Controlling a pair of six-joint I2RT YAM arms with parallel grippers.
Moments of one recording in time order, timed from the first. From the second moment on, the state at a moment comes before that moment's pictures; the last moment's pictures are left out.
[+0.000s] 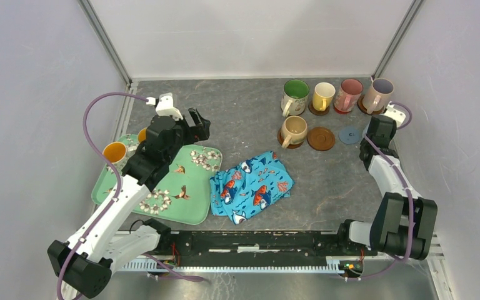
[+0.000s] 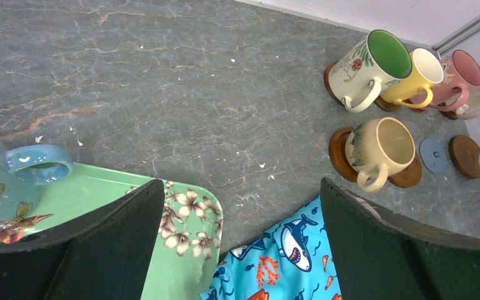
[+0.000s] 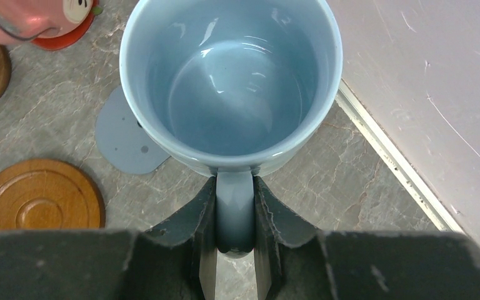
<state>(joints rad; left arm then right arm) -0.47 0.95 0.92 -0.28 -0.25 -0.45 -0.21 1.26 0.72 -0.05 0.40 0.20</state>
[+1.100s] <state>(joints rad) -0.47 0.95 0.92 -0.28 -0.25 -0.43 -0.32 1.57 0.88 0.07 0.33 0.25</state>
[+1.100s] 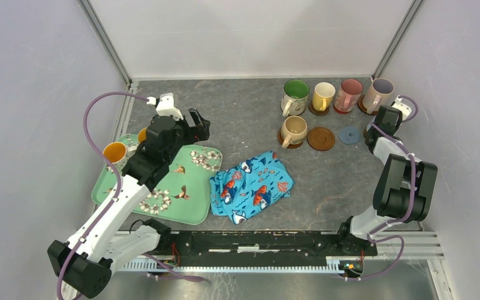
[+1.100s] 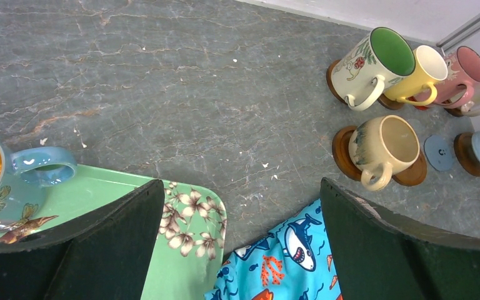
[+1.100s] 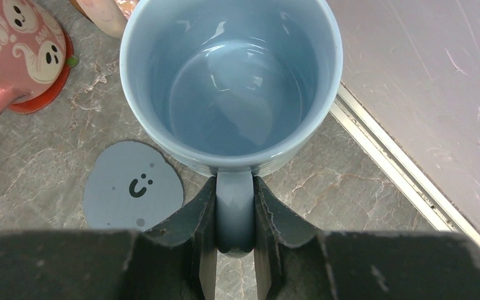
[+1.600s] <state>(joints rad) -0.47 0.95 0.92 -0.28 -0.25 -0.43 -0.33 1.64 0.88 0.09 0.33 0.25</state>
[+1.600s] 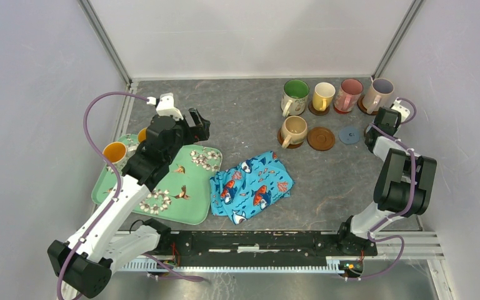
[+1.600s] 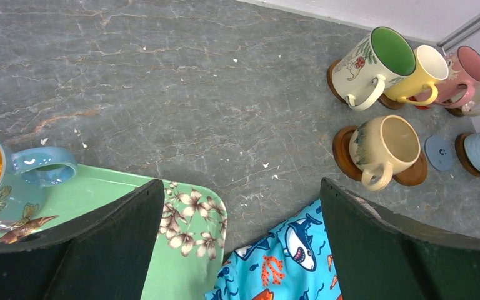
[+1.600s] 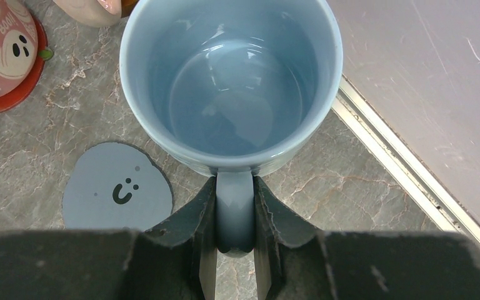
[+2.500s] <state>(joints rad) -0.47 0.95 0.92 -0.29 -0.25 -0.43 -0.33 1.65 0.94 0.10 0.34 0.23</state>
